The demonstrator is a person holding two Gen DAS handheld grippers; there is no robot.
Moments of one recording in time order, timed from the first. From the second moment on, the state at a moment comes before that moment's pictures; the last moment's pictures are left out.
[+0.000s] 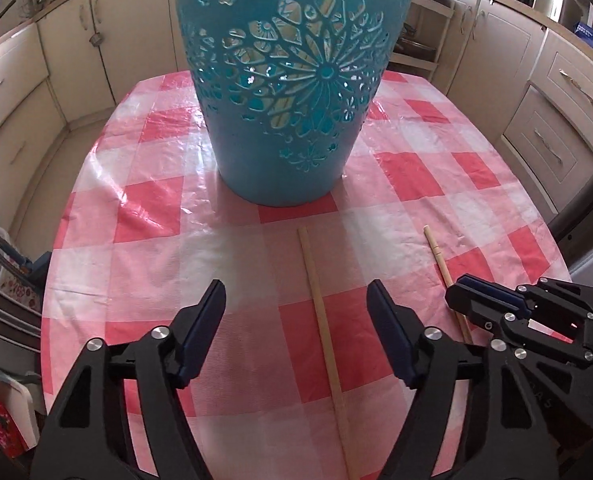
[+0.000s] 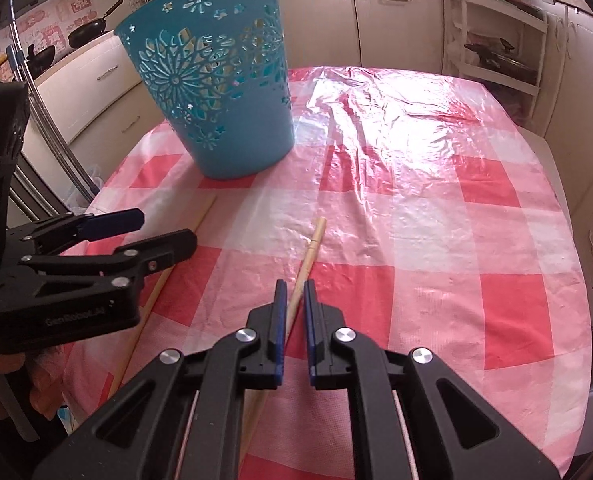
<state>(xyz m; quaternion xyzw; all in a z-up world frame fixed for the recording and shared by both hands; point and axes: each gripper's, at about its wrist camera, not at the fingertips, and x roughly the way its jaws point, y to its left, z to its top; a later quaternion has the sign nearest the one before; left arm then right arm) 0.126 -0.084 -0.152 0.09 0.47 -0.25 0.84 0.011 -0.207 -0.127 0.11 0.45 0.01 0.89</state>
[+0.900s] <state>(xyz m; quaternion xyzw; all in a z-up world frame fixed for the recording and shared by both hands) 0.130 -0.081 -0.155 0.09 0.47 -0.27 0.84 0.040 -0.191 -0.129 0.04 0.44 0.03 0.90</state>
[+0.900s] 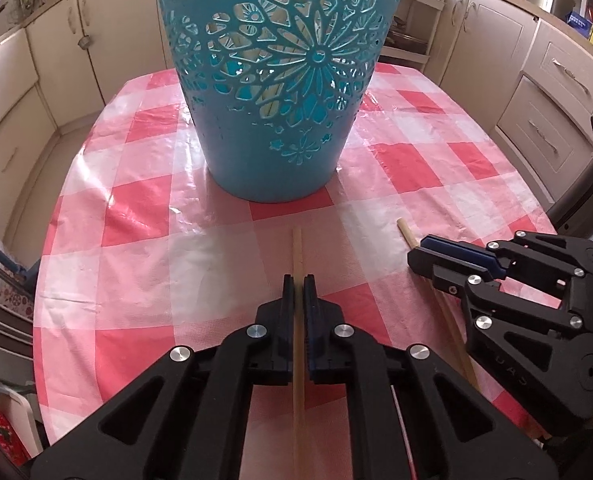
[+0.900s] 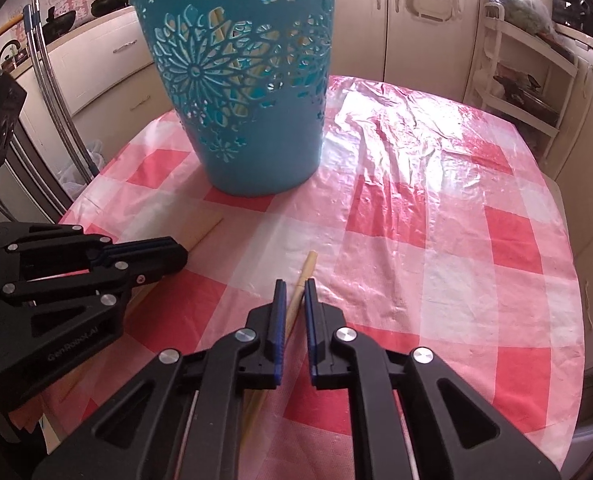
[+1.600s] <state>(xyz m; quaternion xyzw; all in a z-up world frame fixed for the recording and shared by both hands) 0.133 -0.031 0.051 -0.07 0.24 -0.35 0.90 0.040 -0.193 -0.130 0.05 0.44 0.04 0.90</state>
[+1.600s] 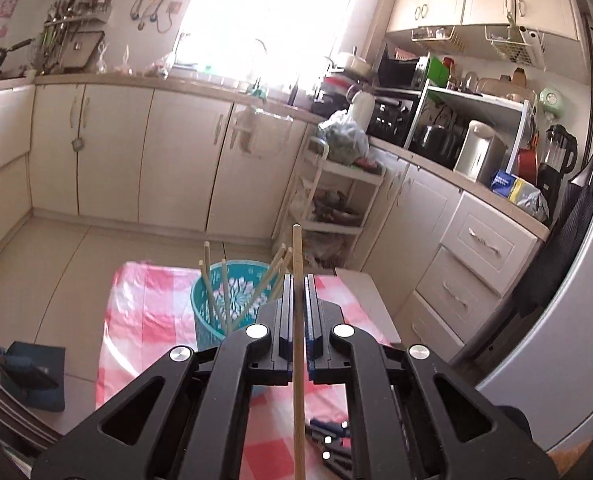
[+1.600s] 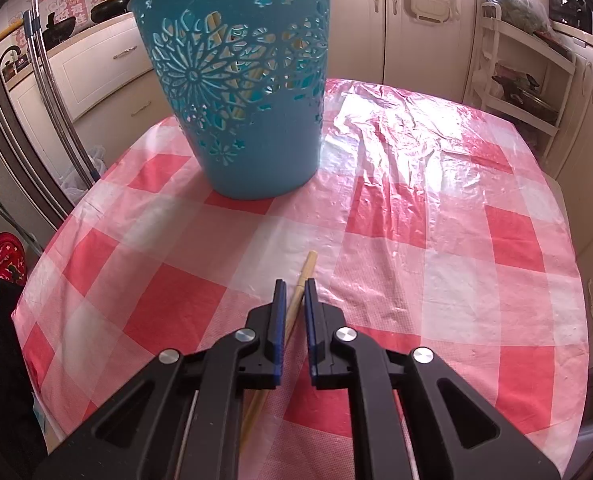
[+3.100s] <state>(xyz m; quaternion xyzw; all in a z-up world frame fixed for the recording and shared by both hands) 0.118 0.031 -0.011 0.01 0.21 -0.18 0.96 0.039 -0.197 -0.129 0.08 0.44 0.04 0.89</state>
